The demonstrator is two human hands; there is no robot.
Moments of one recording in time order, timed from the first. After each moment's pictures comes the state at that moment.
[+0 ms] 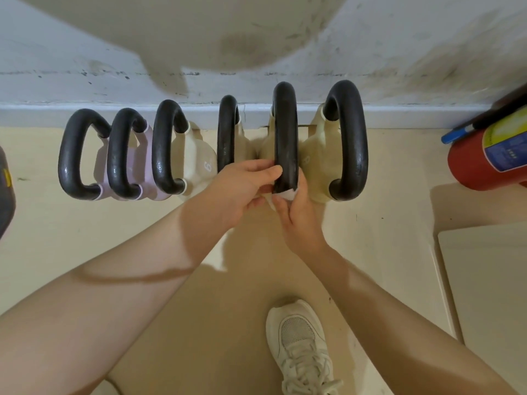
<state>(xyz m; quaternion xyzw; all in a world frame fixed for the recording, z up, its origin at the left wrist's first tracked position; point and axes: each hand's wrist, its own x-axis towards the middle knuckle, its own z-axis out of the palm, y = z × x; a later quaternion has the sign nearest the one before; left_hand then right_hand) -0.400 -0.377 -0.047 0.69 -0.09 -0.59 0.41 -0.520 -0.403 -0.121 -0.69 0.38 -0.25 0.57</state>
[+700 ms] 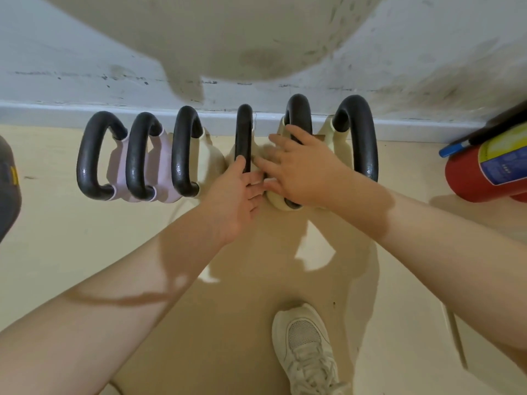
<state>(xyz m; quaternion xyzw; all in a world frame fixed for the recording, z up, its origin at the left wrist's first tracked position) -0.381 -0.355 -0.038 0.60 0.03 -0.64 0.48 -0.470 -0.467 -0.040 -0.97 0.11 0.20 -0.09</state>
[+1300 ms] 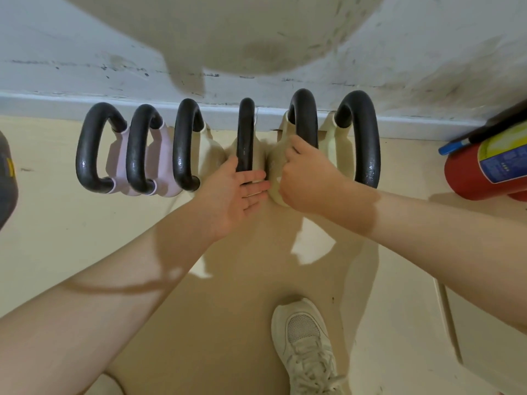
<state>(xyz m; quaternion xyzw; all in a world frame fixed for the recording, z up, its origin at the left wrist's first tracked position) -0.370 -0.343 -0.044 0.60 0.02 -0.65 0.47 -0.472 -0.445 -0.030 -0.93 0.03 0.28 -0.23</state>
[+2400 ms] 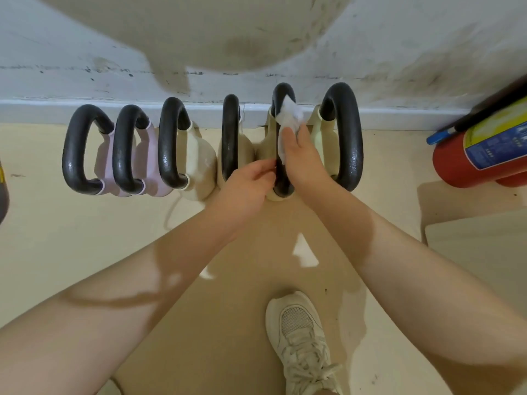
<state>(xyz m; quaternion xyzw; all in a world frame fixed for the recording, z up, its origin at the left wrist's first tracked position) -0.411 -0.352 -0.040 0.70 -0.22 -0.53 0.42 -0.476 -0.449 -0.069 -0.64 0.51 -0.12 0.55</state>
